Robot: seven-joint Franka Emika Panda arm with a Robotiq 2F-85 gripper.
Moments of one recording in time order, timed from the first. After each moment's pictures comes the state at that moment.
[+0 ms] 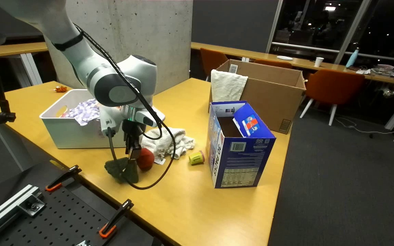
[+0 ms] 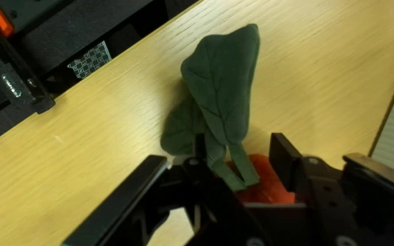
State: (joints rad) arm -0.01 0.32 -0.05 -2.32 0.22 2.45 0.29
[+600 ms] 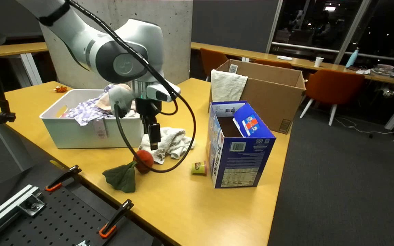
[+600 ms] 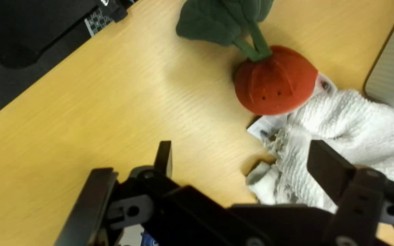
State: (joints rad) arm -0.03 0.14 -0.13 -2.32 0.03 2.45 0.37
